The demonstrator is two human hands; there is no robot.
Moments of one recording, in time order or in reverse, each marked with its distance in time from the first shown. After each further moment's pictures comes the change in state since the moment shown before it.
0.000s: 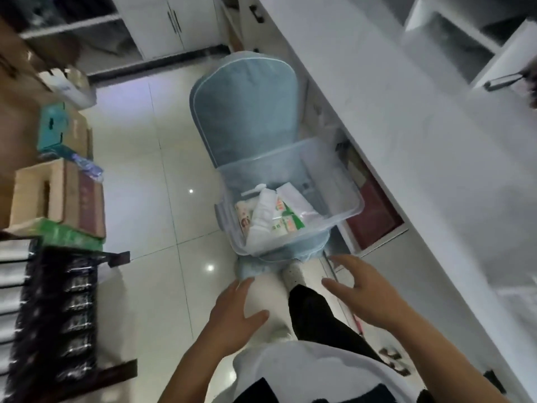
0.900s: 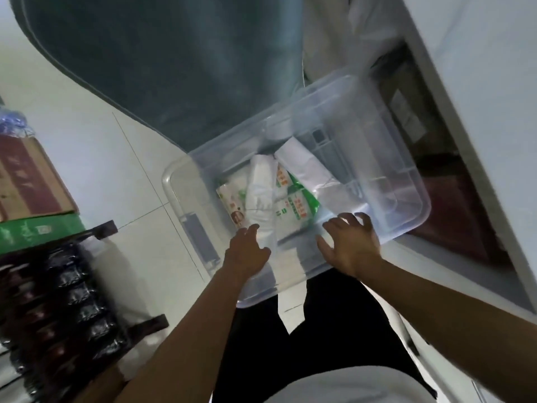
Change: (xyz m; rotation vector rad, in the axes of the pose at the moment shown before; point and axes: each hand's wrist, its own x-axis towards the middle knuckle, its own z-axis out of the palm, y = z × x) left_hand 0.361 0.012 -0.029 0.198 -0.292 -0.286; right_hand 0.332 0.101 0.089 -0.470 -0.188 0.051
